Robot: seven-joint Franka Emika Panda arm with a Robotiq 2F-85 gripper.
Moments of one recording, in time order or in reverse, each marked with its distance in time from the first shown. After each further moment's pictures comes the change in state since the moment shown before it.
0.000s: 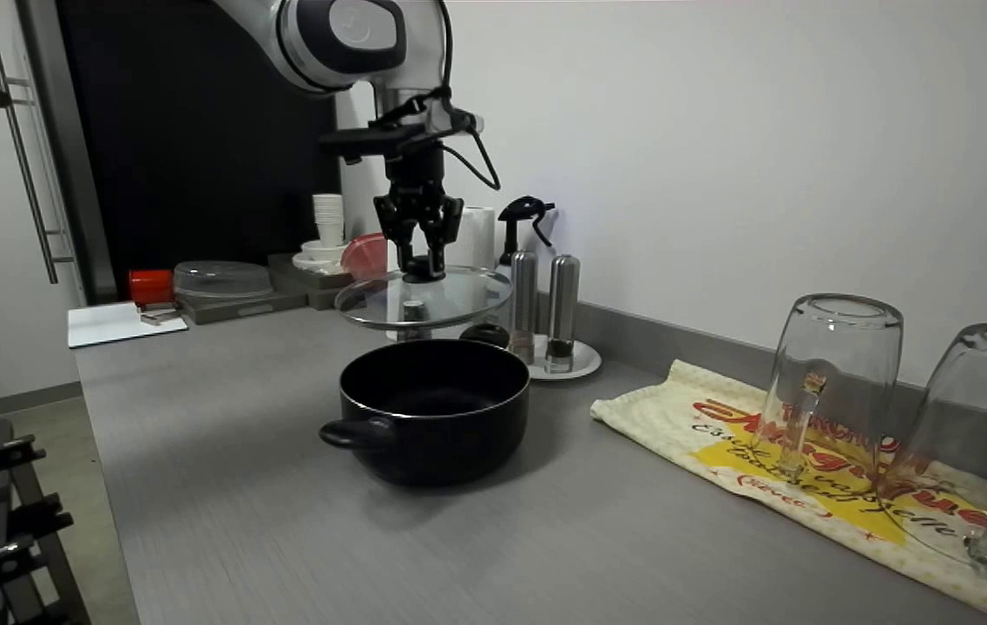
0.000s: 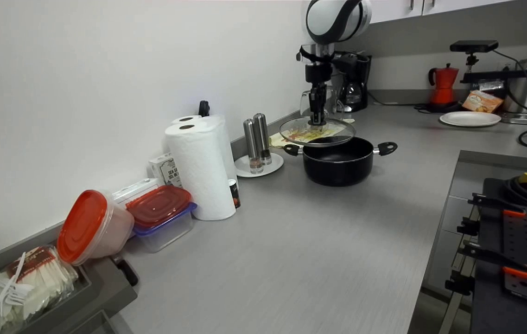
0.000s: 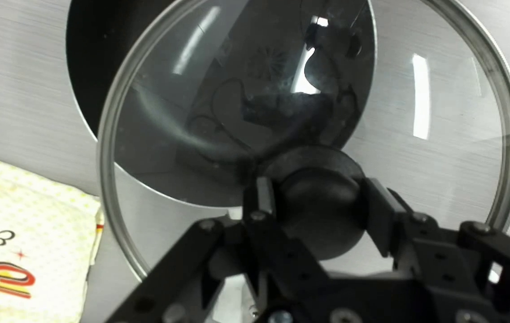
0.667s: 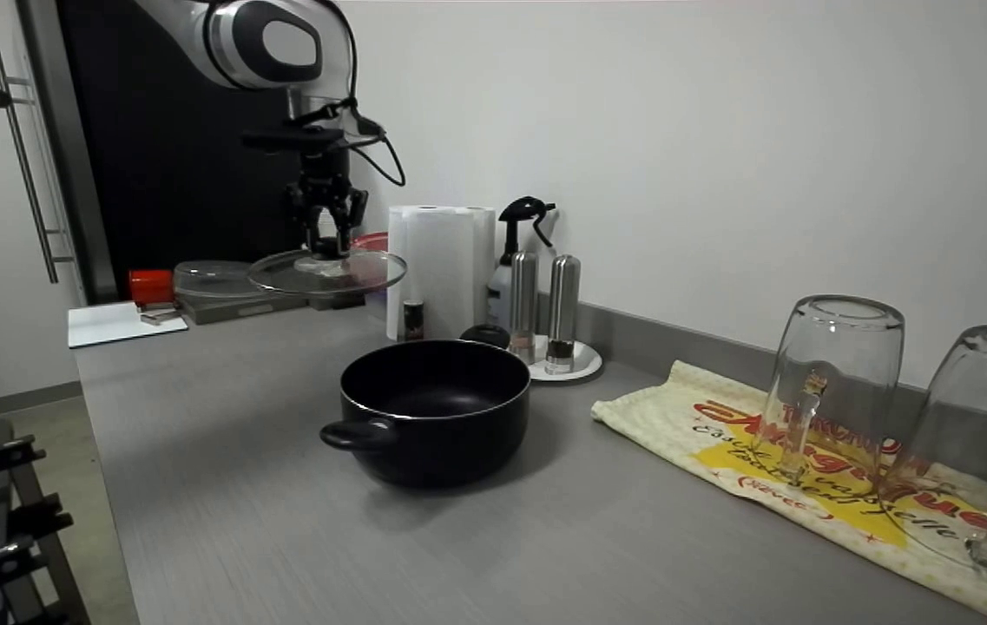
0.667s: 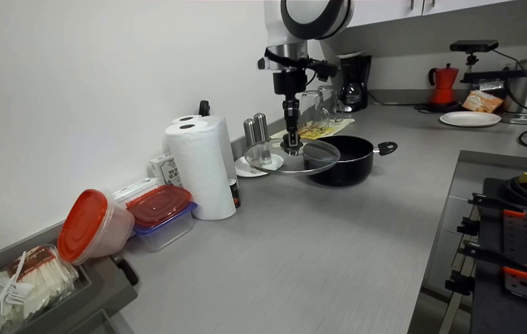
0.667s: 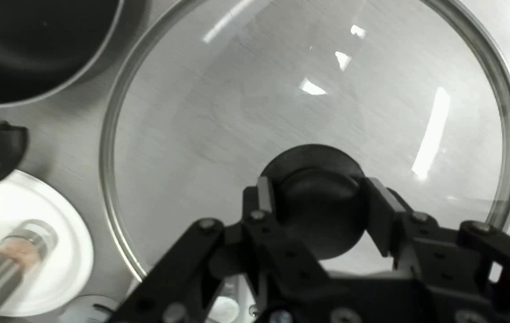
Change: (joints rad) arm 0.159 -0.060 0.161 -0.081 0.017 -0.025 -0.009
